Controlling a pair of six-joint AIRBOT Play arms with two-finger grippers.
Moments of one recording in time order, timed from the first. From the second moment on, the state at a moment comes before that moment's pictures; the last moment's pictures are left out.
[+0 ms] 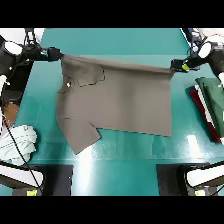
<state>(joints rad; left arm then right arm) 0.07 -1.67 1.64 0.95 -0.79 -1.09 -0.03 -1.66 1.64 -1.57 1.05 1.68</state>
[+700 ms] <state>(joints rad) 0.07 -1.67 1.54 1.22 -1.19 -1.07 0.03 -1.47 1.20 -1.53 1.05 1.69</state>
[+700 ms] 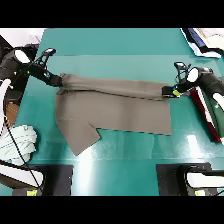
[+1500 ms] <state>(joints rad) 0.07 -1.67 1.51 1.27 -1.28 -1.21 -0.05 -1.30 1.17 -1.41 1.09 1.68</state>
